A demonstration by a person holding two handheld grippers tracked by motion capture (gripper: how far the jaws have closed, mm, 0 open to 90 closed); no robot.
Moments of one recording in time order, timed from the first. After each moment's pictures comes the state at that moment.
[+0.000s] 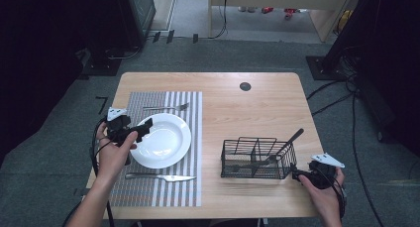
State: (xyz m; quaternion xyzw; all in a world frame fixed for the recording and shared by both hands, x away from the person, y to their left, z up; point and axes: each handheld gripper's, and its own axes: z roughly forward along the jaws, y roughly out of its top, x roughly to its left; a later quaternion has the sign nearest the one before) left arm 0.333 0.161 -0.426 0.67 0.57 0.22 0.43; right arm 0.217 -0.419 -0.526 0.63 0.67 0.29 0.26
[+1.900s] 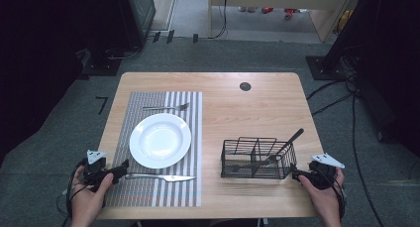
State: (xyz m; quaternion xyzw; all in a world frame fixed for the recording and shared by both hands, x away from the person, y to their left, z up) left arm 0.251 0.232 -0.505 0.68 0.63 0.23 0.31; right arm 0.216 -0.419 -0.526 0.64 0.67 0.29 0.26
